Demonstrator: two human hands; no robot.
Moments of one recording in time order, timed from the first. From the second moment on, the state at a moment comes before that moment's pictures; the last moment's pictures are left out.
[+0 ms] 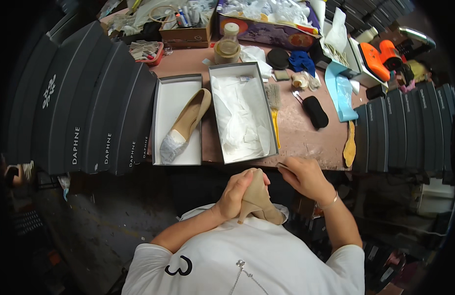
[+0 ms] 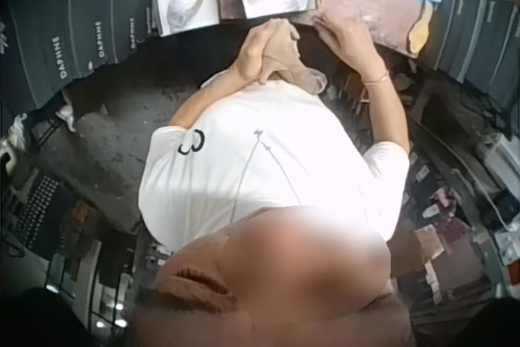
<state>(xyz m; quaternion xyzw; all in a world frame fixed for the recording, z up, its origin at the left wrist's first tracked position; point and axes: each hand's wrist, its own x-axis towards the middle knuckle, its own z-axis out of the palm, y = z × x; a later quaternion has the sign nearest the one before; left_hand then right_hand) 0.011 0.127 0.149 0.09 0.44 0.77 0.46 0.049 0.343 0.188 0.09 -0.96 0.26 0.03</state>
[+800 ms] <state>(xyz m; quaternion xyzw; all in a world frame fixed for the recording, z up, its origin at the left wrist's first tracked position) 0.009 0.075 0.101 0.04 0.60 0.54 0.59 0.128 0.250 0.127 -0.05 -0.71 0.69 -0.12</state>
